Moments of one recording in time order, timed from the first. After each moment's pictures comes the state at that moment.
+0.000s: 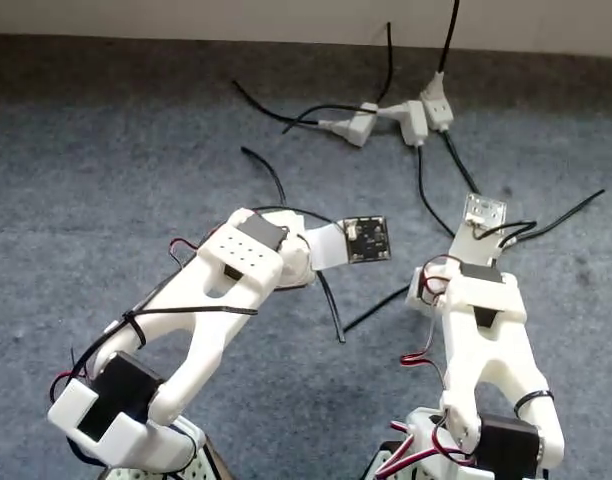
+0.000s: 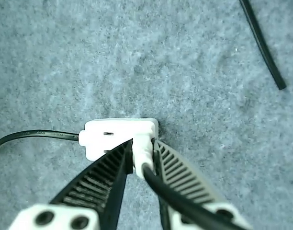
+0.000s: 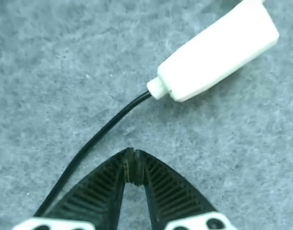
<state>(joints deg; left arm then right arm) 25.8 -1.4 29.8 50.9 -50.5 5.2 -20.0 56.0 44.4 -8.1</state>
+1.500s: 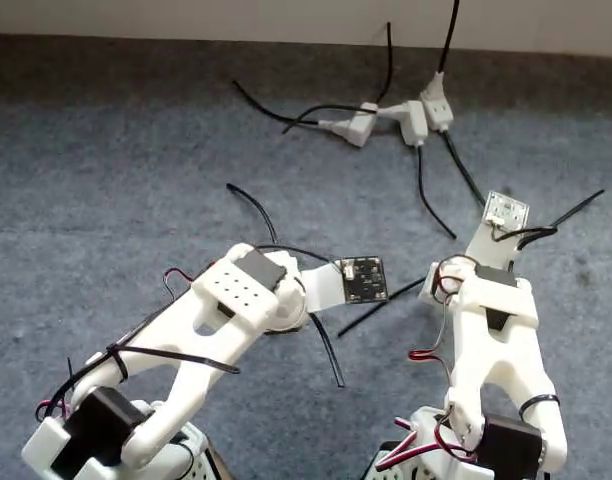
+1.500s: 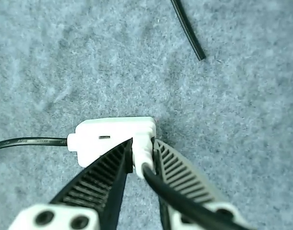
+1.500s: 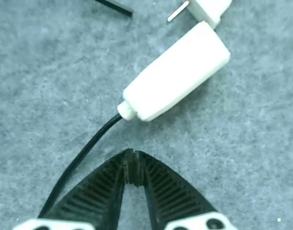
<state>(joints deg) 31.2 -10.0 43.8 56.9 -44.4 9.8 -20.0 56.0 41.1 -8.1</state>
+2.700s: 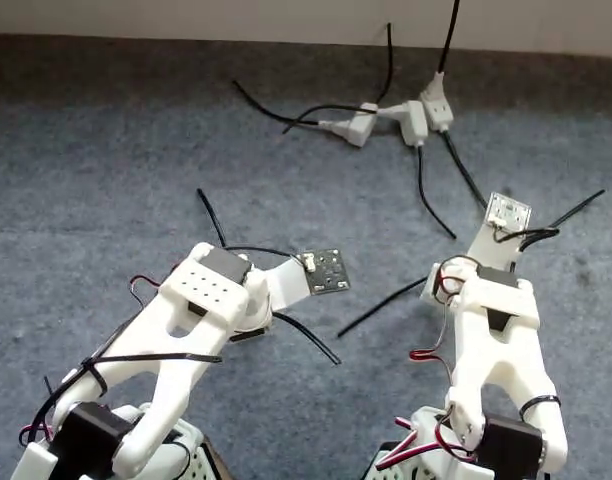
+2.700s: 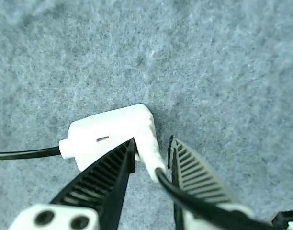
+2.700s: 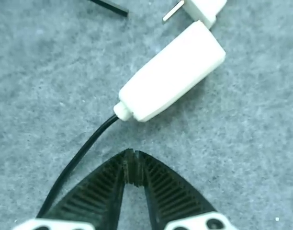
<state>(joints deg) 18.3 -10.3 49.0 65.5 -44.4 10.2 -20.0 56.2 41.1 -8.1</state>
